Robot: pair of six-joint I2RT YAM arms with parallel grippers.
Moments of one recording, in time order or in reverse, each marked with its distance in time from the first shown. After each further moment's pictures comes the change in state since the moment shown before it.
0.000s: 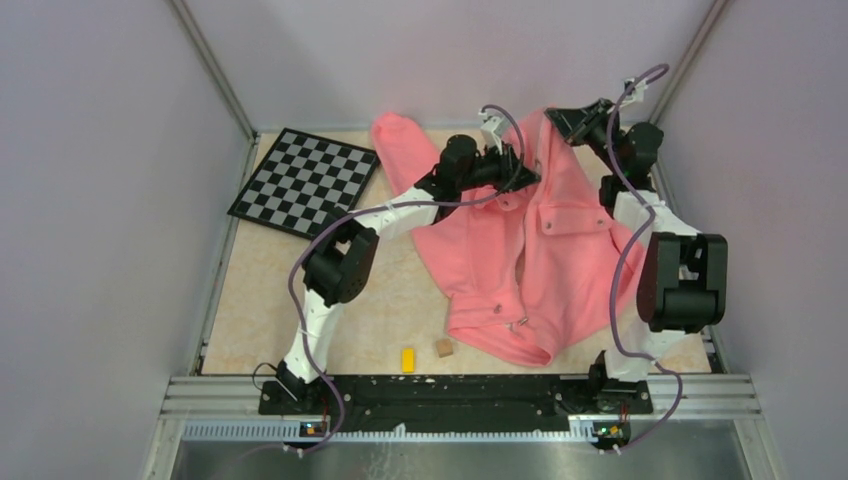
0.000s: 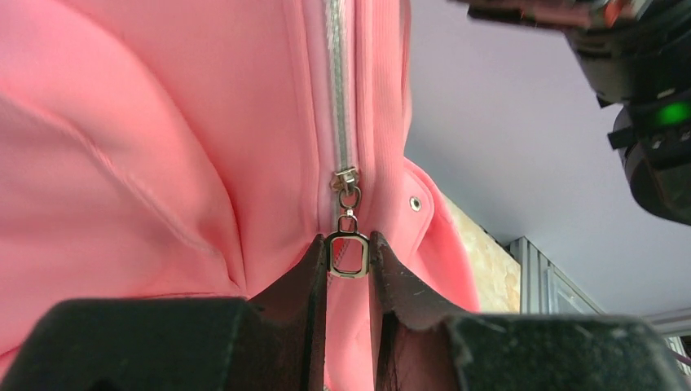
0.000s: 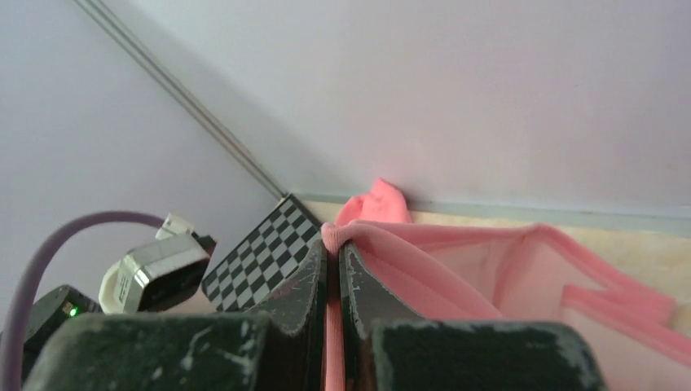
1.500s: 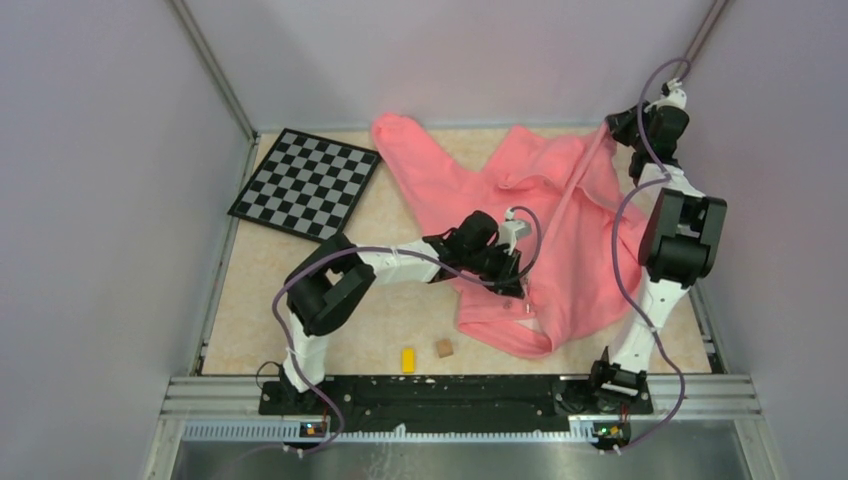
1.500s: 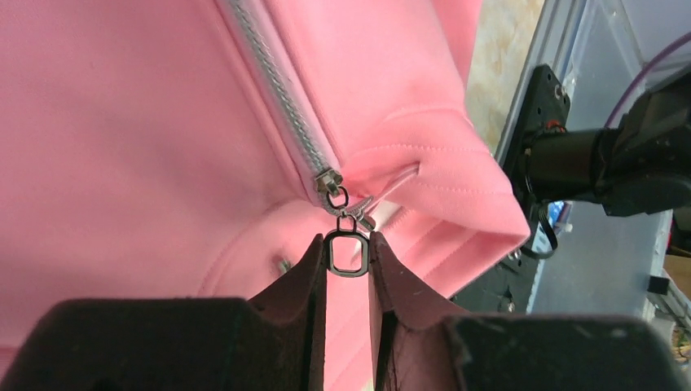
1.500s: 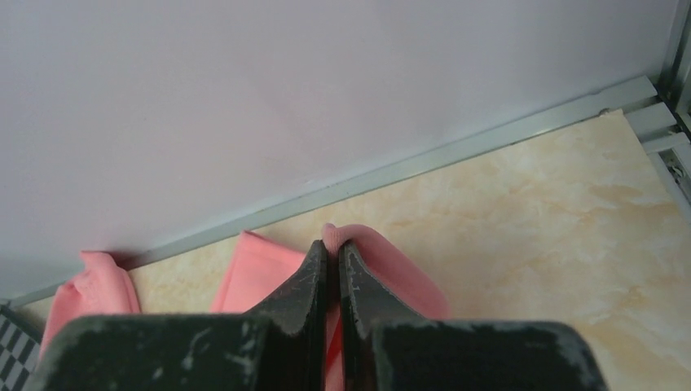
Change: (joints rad) left arm -0.233 -0.210 -0.467 -0.338 0.053 0.143; right arm -0.221 0.401 0.423 -0.409 0.308 -0.266
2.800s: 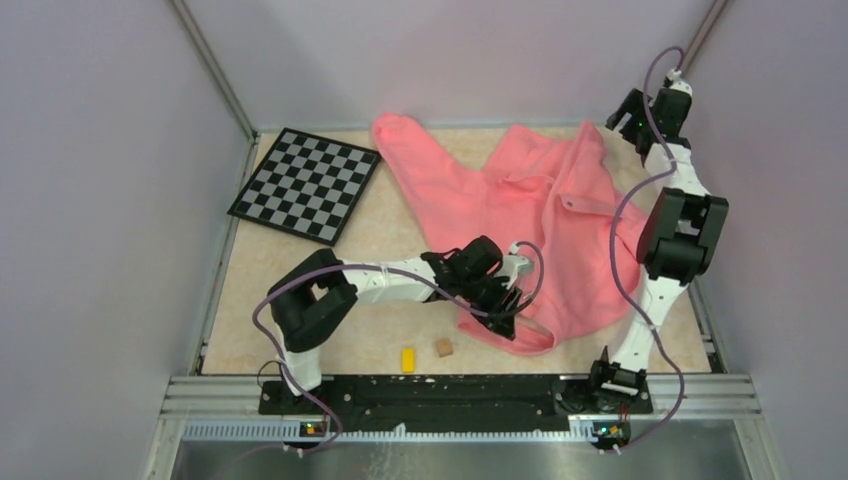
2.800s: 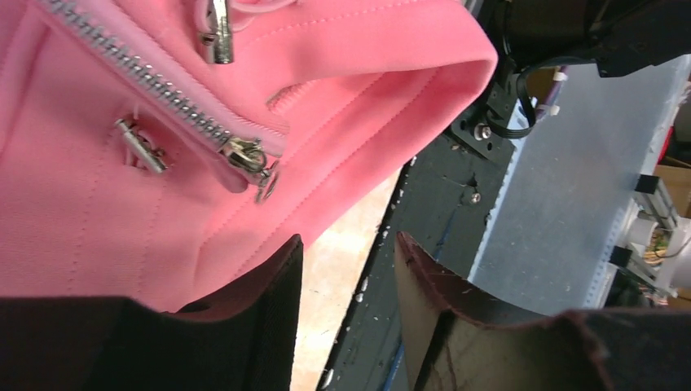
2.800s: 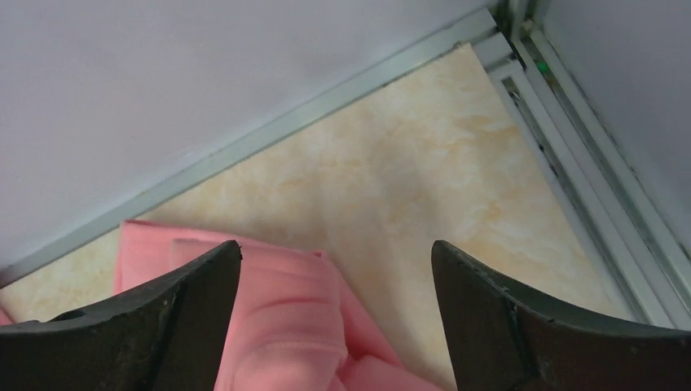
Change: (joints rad) left arm -0.104 -0.141 -0.100 -0.243 0.006 0.052; right arm 0.015 0.060 0.238 -0.461 0.211 -0.128
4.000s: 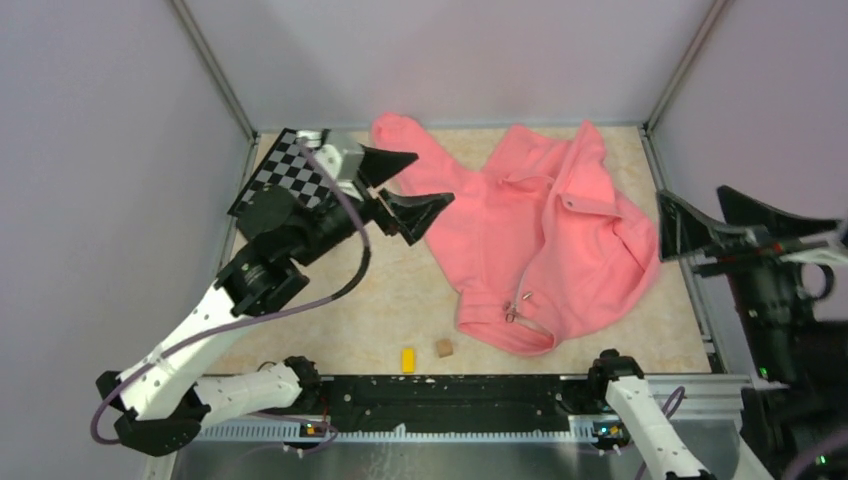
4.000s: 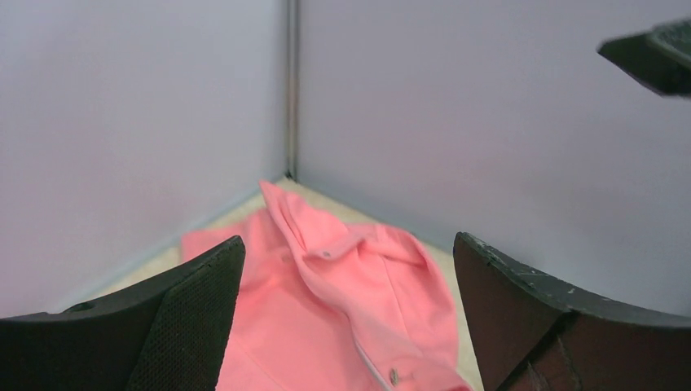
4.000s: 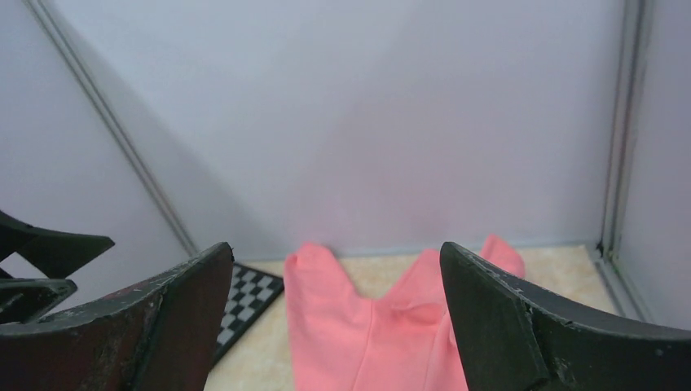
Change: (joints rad) left arm 0.174 -0.847 0.138 0.084 -0.402 0.214; right arm 0.326 -1.530 -0.179 -0.679 0.006 -0.053
